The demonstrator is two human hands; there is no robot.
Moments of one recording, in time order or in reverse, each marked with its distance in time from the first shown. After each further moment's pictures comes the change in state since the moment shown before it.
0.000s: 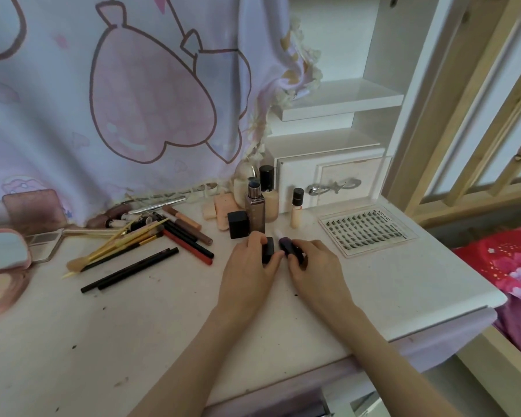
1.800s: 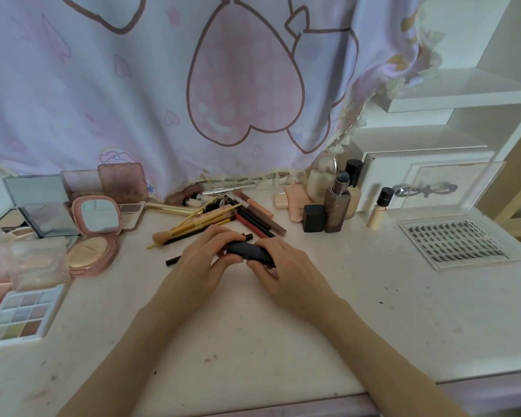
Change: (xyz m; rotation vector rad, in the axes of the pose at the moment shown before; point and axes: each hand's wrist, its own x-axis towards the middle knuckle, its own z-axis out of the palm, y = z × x) left_hand -0.027 -0.123 -0.134 0.045 0.030 0.253; right_hand 0.000 -0.098 0.086 0.044 -0.367 -0.522
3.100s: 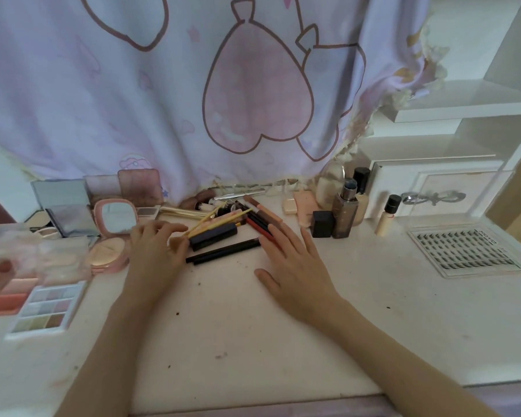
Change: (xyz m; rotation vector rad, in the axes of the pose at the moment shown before) left_hand -0.012 -0.056 -0.035 0.401 0.215 -0.505; right_hand 0.000 0.000 0.003 -0.511 -0.063 0.029
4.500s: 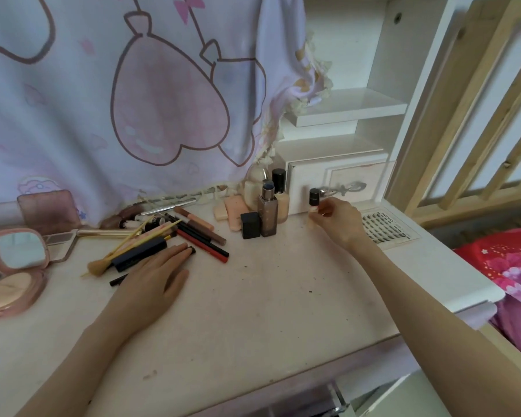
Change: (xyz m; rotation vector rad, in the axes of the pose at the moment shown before) left_hand -0.022 0.061 0.028 -0.003 -0.459 0.455; right_hand -0.026 0.173 -0.046 0.481 0.216 0.751
